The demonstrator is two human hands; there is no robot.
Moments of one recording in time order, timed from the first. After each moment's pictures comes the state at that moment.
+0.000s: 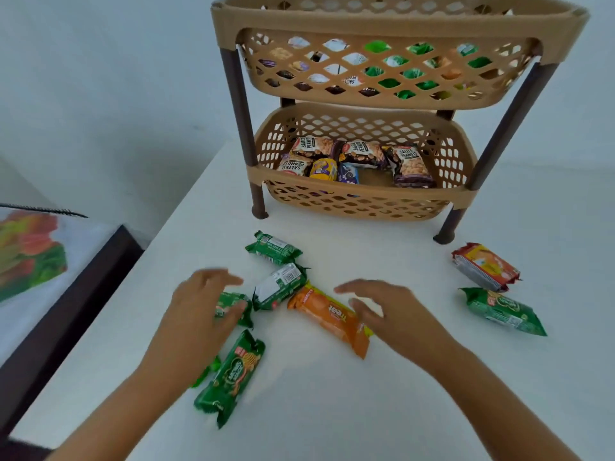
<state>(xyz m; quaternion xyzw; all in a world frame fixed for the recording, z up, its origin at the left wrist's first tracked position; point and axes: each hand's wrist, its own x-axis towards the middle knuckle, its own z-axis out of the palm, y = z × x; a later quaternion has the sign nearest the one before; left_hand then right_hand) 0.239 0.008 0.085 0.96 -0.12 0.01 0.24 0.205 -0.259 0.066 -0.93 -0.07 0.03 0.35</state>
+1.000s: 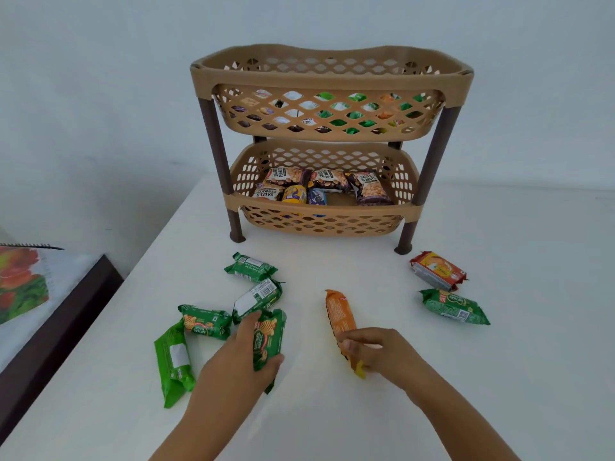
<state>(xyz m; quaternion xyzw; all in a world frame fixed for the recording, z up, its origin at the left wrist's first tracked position) 0.190 -0.044 0.058 0.95 -0.11 -0.07 0.29 0.152 -0.269 0.050 -0.79 0.18 0.12 0.57</state>
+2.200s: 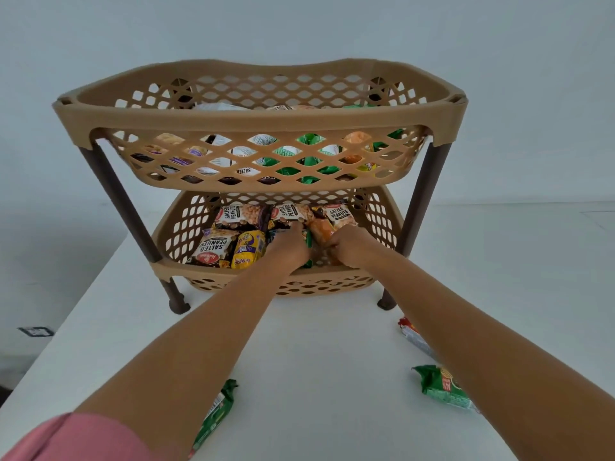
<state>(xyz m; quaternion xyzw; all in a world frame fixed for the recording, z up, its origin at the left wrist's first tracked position) 0.472 -0.260 0.093 0.95 -0.17 -0.15 0.20 0.409 -0.369 0.120 -0.99 0.08 0.11 0.10</state>
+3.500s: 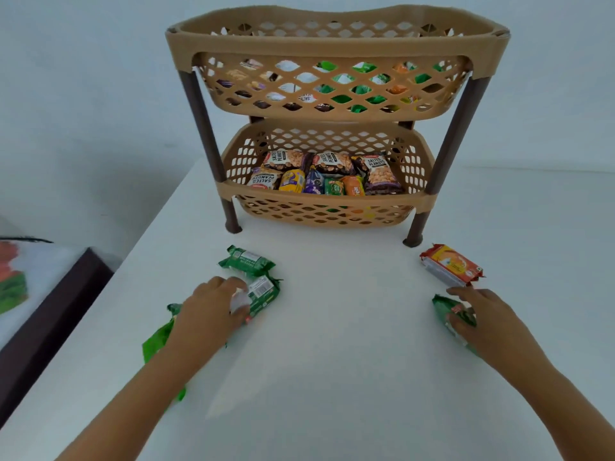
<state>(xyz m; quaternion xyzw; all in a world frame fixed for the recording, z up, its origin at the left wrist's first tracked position) 0.284 -0.031 0.047 0.98 -0.14 -0.03 0.16 0.155 -0.393 0.043 -0.95 0.23 0.00 0.19</state>
